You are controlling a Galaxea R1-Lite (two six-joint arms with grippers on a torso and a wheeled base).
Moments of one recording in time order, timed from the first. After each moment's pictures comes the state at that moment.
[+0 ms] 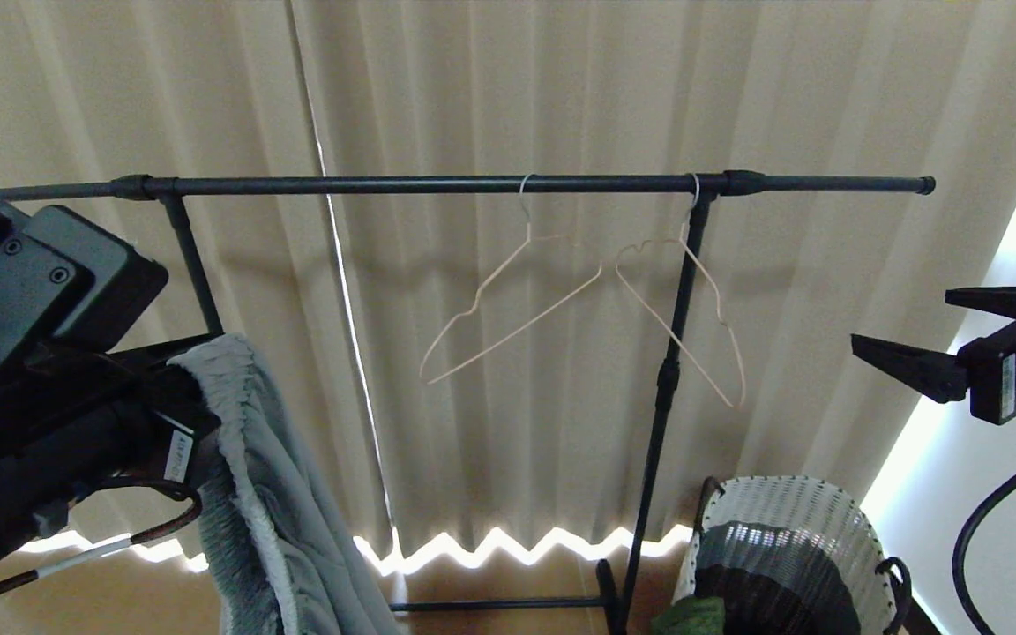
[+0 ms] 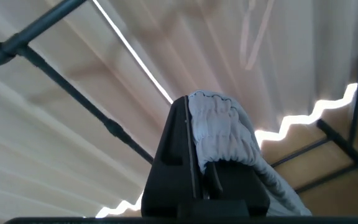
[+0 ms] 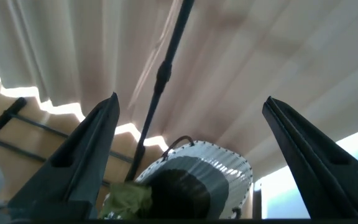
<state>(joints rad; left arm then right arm) -0.61 1.17 -0.66 -0.32 0.44 0.41 0.15 1.24 -0.82 -0.11 0.04 -0.25</state>
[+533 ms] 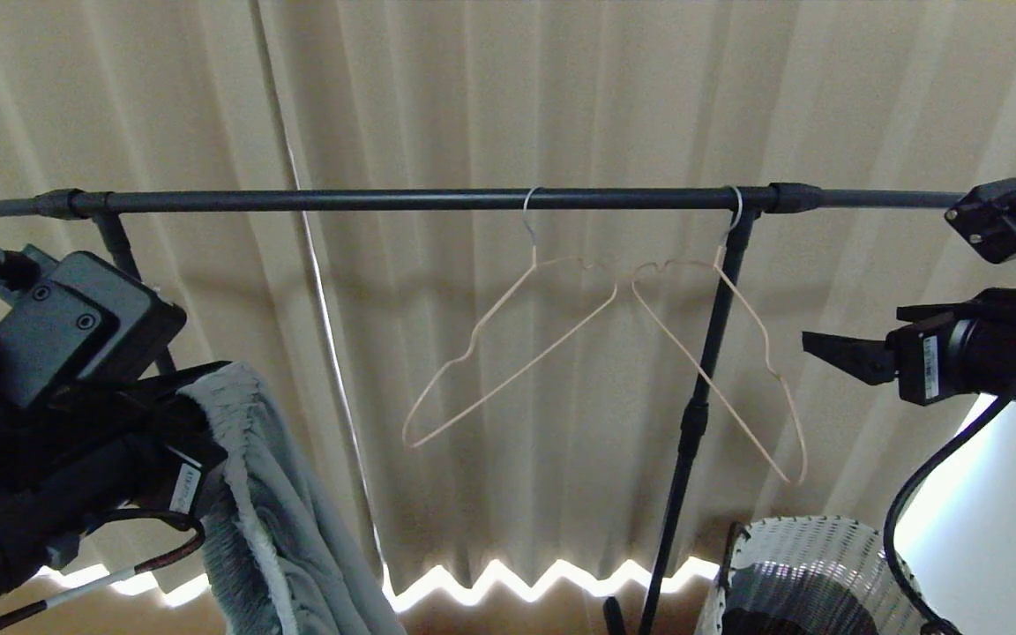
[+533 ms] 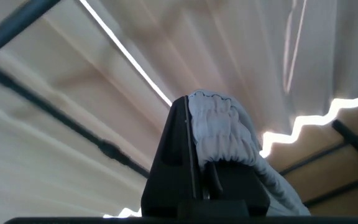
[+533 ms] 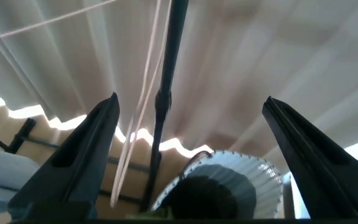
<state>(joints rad) -0.62 1.17 -0.60 -0.34 0.44 0.41 0.25 1.36 -0.89 -0.05 -0.09 -0.06</state>
